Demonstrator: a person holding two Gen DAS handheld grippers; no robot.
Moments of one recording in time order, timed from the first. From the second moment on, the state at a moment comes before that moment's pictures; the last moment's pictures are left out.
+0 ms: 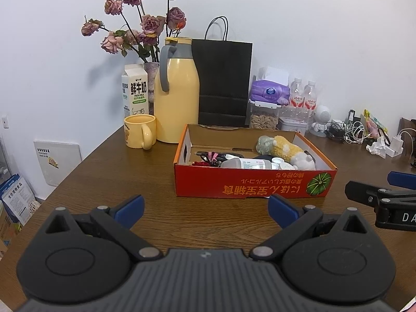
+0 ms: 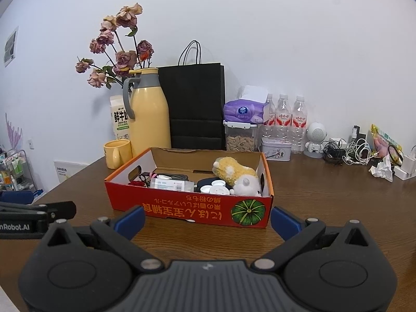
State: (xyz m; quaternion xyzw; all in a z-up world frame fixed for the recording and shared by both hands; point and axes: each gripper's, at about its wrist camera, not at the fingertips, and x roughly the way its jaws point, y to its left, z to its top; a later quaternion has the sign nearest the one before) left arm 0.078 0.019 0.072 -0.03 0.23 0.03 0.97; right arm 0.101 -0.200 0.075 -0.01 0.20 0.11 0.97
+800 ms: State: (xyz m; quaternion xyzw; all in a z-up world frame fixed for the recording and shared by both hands) left arm 0.077 0.017 0.072 -0.03 0.23 0.03 0.97; right arm 0.102 -0.200 0.074 -0.01 0.20 0.12 0.97
